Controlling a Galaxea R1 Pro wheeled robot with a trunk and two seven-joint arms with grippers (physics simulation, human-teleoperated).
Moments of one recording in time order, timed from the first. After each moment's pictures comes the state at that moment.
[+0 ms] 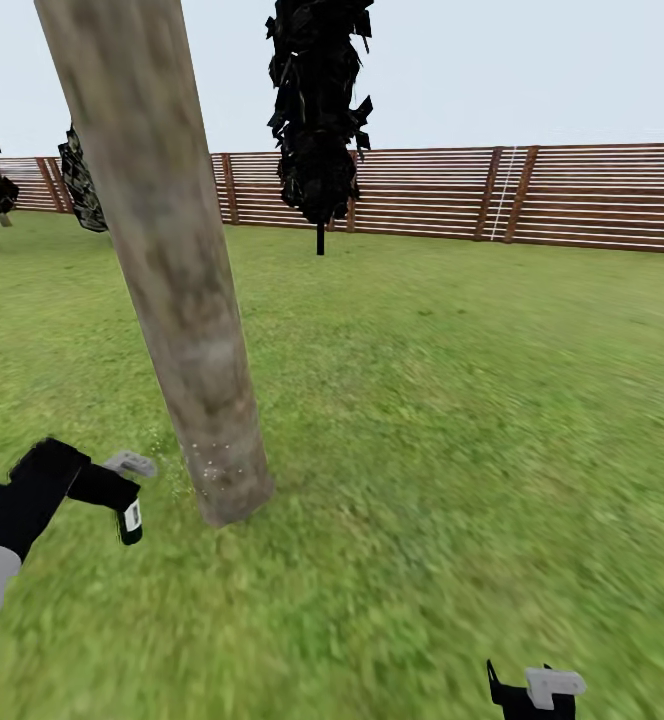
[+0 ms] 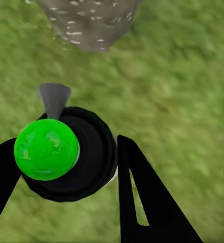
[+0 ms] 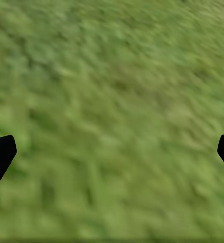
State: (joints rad) left arm -0.85 0.42 -0.03 -0.85 -0.55 0.82 -0.93; right arm -0.32 -0.10 -0.25 -0.23 0.19 -0.60 -0.03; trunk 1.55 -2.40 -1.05
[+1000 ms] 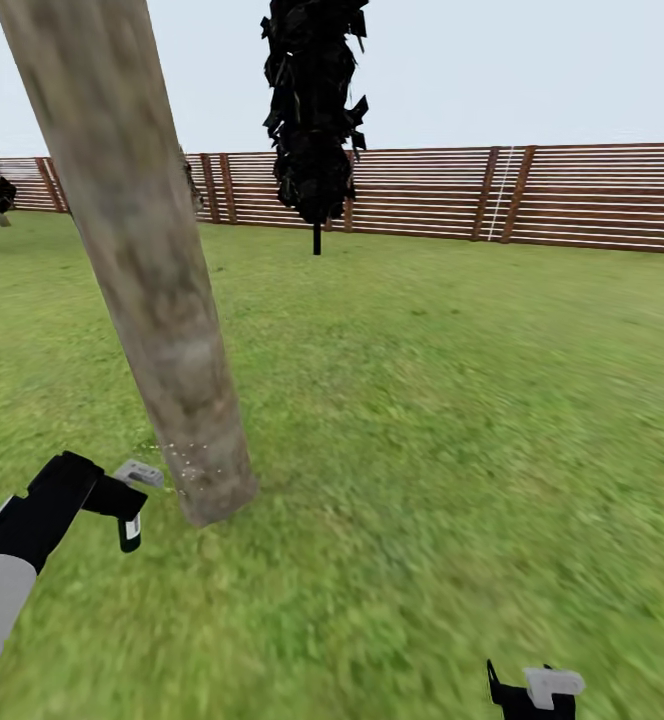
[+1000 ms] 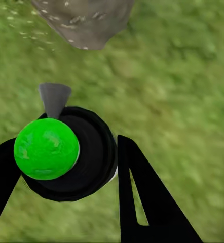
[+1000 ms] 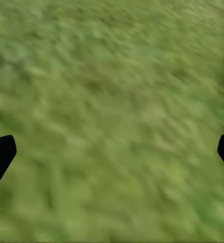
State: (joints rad) left arm -0.82 0.37 -0.02 -0.84 -0.54 0.83 -0.79; right arm -0.32 -0.10 -0.25 -0.23 0.20 -0.60 -0.03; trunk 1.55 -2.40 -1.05
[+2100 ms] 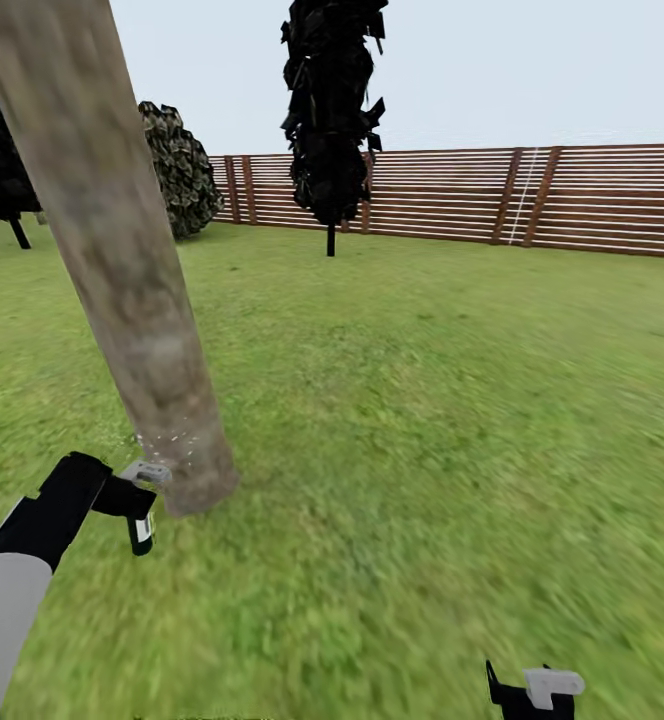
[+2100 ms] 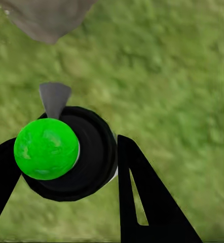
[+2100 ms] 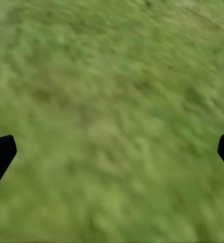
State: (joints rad) left arm -0.82 0.32 0.05 -0.84 -0.55 0.89 -0.76; right arm -0.32 -0.10 -0.25 -0.23 0.19 -0.60 -0.03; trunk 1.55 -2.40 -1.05
